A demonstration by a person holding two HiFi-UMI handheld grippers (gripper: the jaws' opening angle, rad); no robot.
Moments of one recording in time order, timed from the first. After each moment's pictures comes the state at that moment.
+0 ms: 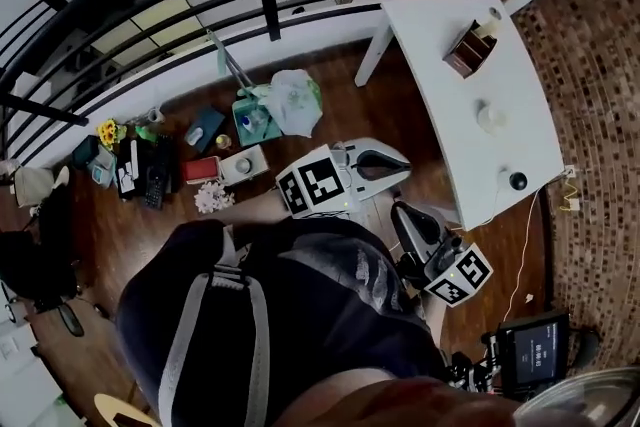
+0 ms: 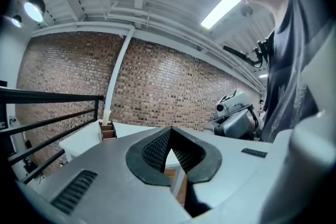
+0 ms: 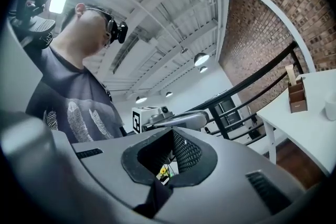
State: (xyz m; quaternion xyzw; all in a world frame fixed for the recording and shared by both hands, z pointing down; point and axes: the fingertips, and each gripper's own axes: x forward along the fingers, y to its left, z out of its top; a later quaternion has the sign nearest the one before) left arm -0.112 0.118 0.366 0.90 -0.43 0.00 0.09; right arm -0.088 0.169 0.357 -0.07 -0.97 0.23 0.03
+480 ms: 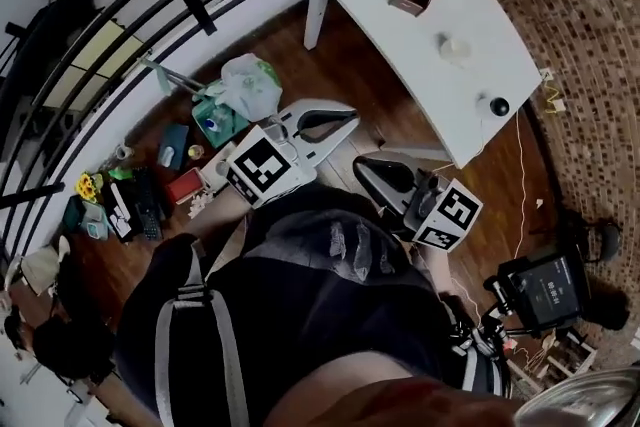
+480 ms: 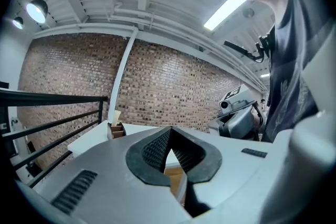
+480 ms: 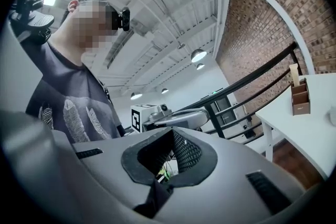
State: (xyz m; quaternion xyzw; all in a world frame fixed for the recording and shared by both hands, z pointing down) left arm -0.176 0.102 0.368 0.89 -0.44 0.00 0.09; right arm -0.147 0.157 0.361 -0.06 -0.97 0.22 0.06
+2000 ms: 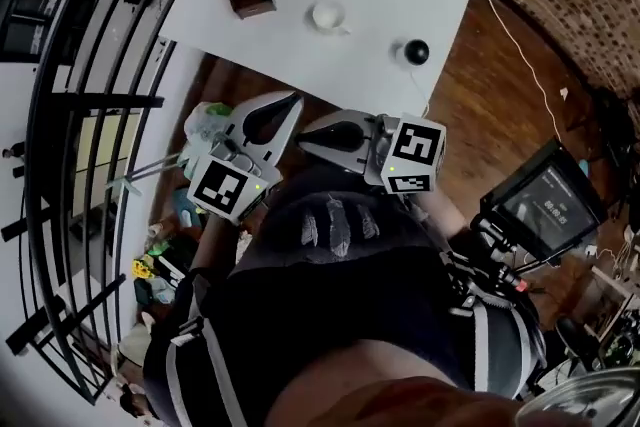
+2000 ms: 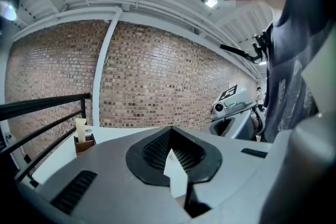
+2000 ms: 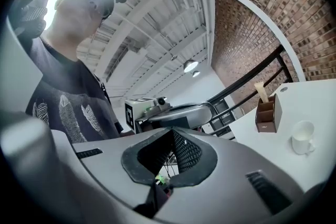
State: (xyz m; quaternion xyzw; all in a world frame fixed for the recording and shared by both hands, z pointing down) left arm -0.029 -0.051 0.359 0.90 -0.40 0.09 0.10; right arm -0.032 0.009 0.357 -0.05 -0.96 0.26 0.02
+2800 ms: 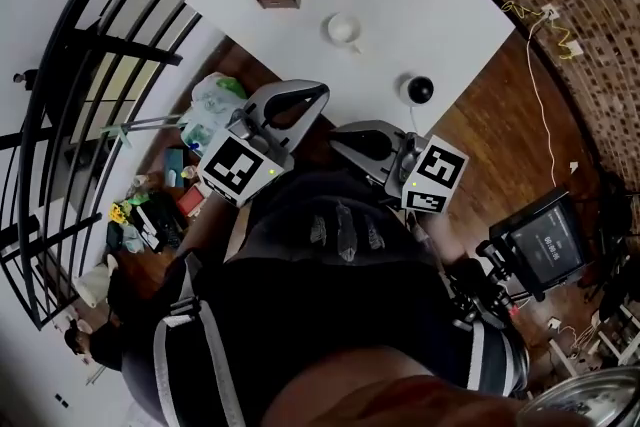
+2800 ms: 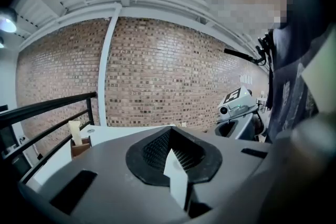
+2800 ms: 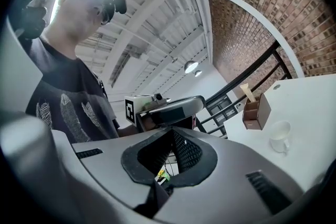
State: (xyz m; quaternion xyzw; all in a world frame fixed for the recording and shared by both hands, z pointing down) left arm 0.005 -0.099 0.358 0.88 -0.45 0.10 0.09; right arm 0.025 -0.037 0.373 -0.07 -0.96 0.28 0.01
